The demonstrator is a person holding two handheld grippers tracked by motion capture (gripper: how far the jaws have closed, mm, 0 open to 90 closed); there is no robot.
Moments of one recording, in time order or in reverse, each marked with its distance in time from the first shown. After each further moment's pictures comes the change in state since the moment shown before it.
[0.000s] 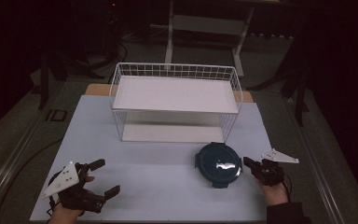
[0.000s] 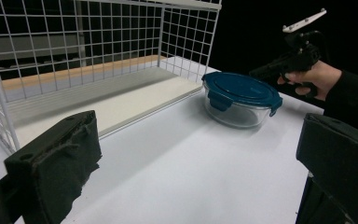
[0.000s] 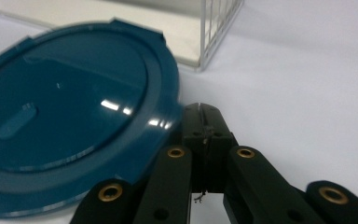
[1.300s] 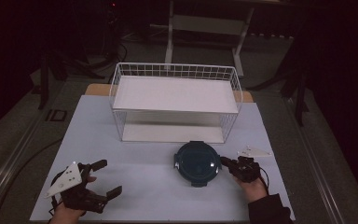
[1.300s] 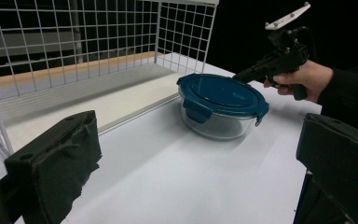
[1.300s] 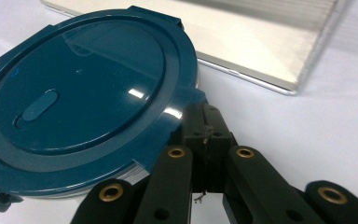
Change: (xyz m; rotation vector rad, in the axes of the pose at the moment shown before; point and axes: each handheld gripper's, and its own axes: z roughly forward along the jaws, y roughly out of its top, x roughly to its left) left arm -0.001 -0.001 0.004 0.014 -0.010 0.004; right arm 0.050 0.020 0.037 0.030 0.135 -0.053
